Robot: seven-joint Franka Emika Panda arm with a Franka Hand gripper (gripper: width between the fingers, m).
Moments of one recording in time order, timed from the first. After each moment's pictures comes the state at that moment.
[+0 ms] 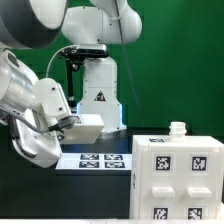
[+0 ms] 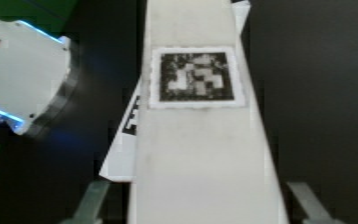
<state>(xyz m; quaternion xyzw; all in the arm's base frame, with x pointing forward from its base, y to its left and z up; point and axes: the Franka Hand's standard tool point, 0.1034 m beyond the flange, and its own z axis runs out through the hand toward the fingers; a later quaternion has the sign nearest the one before) 0.470 -0.113 0.103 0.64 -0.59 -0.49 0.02</state>
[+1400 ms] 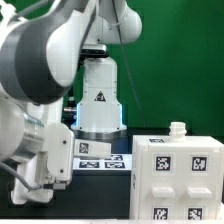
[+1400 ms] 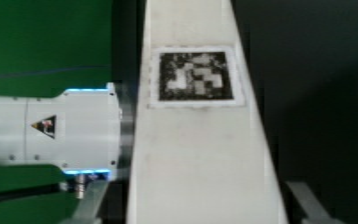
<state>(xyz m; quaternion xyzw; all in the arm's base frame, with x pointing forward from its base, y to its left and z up) 0.471 -0.096 0.062 0.45 -0.70 -0.51 0.22</state>
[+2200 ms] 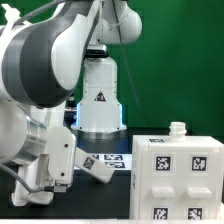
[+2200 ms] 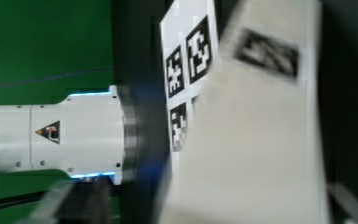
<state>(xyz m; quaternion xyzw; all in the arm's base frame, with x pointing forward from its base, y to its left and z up) 0.471 -0.096 0.061 0.44 -0.71 -0.50 0.23</state>
